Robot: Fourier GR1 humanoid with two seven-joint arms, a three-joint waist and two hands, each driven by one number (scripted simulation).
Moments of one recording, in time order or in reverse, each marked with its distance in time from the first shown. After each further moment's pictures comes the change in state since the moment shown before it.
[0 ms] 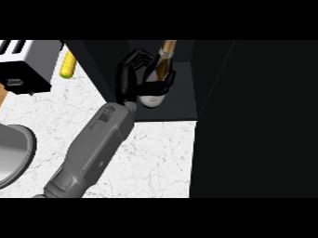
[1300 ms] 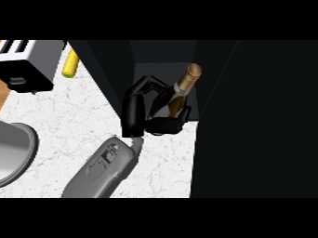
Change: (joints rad) left arm 0.285 0.004 -0.253 -0.458 -0.106 0.181 0.100; right arm 0.000 -0.017 -0.029 -0.003 0.011 0.018 0.003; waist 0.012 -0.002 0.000
